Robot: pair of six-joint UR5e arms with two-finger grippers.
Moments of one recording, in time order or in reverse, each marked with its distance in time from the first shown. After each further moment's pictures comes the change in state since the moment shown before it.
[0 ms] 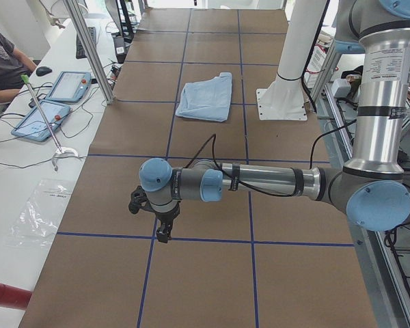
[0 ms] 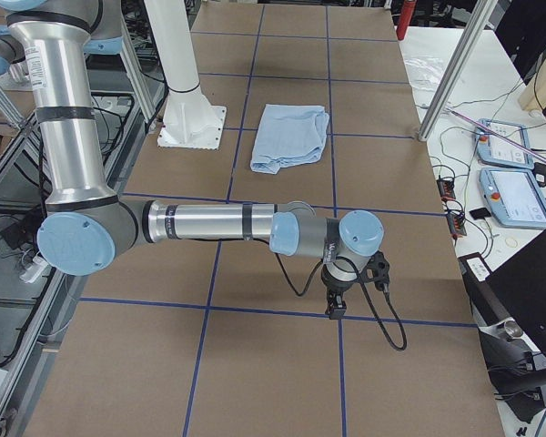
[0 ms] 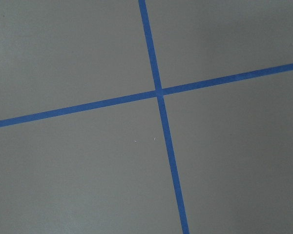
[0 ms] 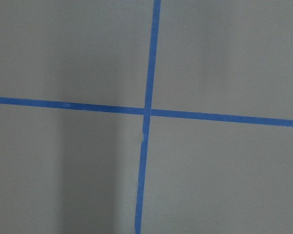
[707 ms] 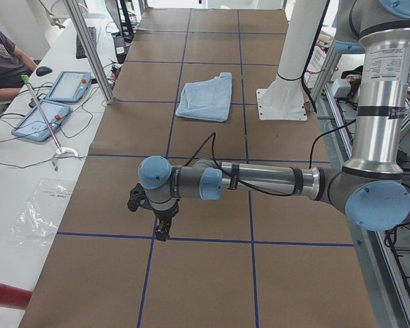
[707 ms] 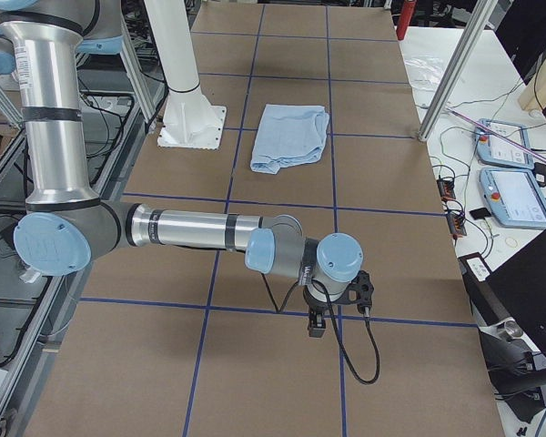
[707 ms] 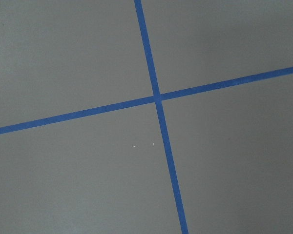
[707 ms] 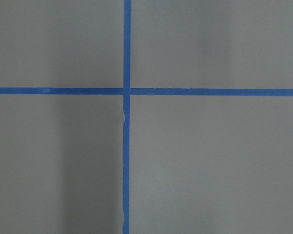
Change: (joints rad) left arm 0.000 -0.006 -0.005 -0.002 0.003 0.000; right arm 0.043 -0.062 0.009 0.010 0.025 -0.001
